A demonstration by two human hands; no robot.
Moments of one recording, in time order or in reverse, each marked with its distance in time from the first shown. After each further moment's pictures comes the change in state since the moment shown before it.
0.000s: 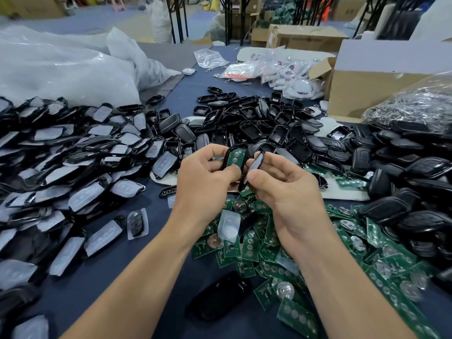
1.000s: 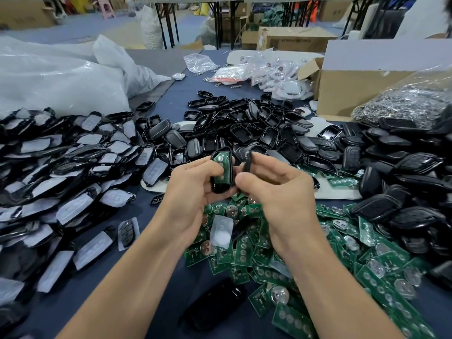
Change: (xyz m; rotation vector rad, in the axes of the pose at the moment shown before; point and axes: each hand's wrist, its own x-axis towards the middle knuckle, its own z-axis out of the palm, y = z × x) left_hand 0.005 -0.003 -0.006 -0.273 -0.121 -0.170; right_hand 0.000 0.000 0.003 -0.183 0.044 -0.206
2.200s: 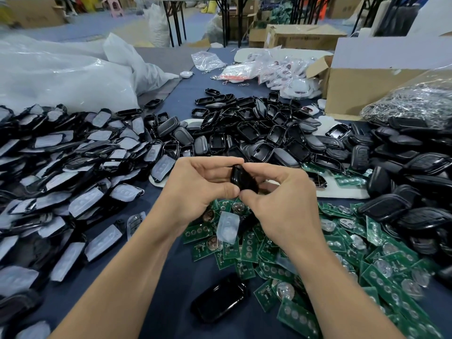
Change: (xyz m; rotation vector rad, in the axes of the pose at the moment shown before) left_hand 0.006 0.001 -0.022 0.216 -0.204 0.132; right_hand -0.006 0.004 -0.006 -0.497 -0.052 -0.062
